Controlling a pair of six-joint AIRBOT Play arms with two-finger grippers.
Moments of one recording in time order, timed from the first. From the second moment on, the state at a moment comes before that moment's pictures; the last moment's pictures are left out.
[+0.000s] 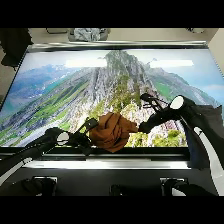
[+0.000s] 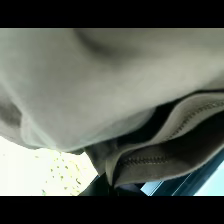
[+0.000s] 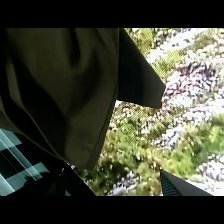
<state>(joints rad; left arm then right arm) -0.60 -1.16 0.68 1.23 -0.85 -1.13 0.09 -1.31 1.00 -1.09 1.21 0.80</state>
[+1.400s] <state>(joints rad) -0.02 -0.64 1.48 1.60 -0.93 -1.73 0.11 -0.94 1.86 -1.72 1.23 1.13</state>
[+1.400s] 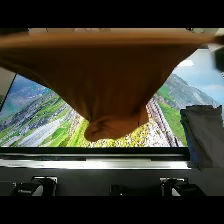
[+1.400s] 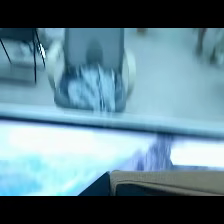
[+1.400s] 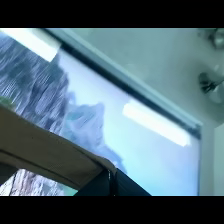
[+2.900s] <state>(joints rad) 0.03 -1.56 1.53 1.20 -0.74 -1.63 0.11 -1.82 1.92 -1.46 0.88 1.50</state>
